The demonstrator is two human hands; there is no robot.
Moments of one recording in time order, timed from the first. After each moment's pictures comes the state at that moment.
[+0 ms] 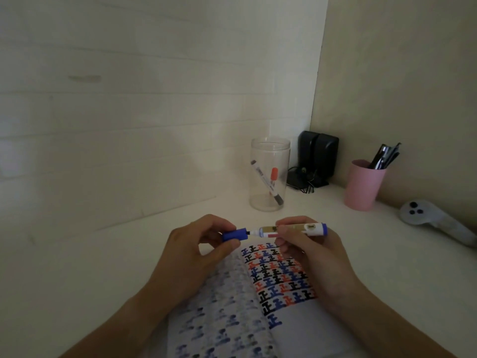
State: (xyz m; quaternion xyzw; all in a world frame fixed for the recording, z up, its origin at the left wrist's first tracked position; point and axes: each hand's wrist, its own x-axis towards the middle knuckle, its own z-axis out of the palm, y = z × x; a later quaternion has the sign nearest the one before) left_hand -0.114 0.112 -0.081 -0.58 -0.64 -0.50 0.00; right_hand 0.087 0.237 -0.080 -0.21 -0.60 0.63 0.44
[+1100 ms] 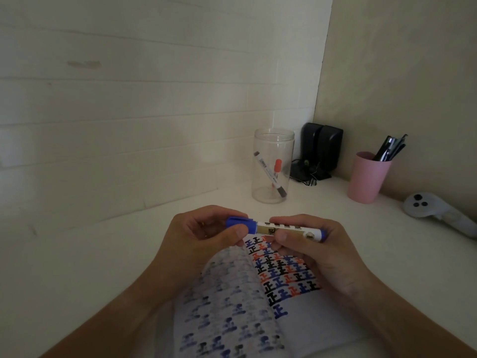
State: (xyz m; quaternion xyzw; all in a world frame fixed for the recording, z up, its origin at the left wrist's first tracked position) left_hand -0.102 0.102 -0.066 -0.53 -0.51 -0.65 -0.22; right_hand 0.093 0.225 -0.069 -0.15 -0.65 0.64 0.37
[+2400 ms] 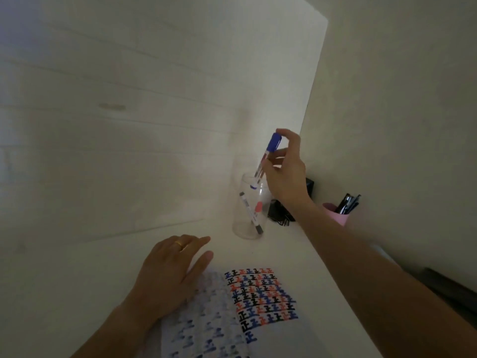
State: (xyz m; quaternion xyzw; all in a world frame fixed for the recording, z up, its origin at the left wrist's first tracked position) left_hand -0.126 0.093 -0.077 -0.57 -0.74 -0.29 0.18; right_hand 0.008 0.300 0.083 -0.22 -0.78 0.18 0.56
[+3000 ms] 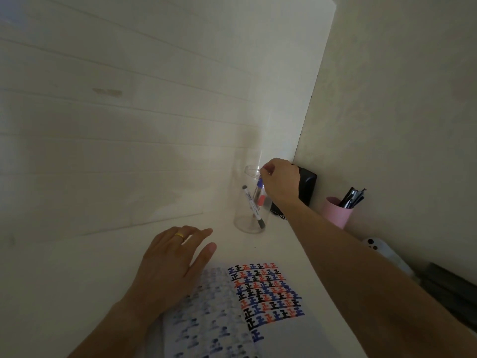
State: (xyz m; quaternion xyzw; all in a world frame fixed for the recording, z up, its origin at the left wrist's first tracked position) left_hand -0.135 0.100 -0.081 -0.57 -0.75 -0.29 0.17; right_hand -0.025 0.349 0.046 -0.42 -0.79 0.04 0.44
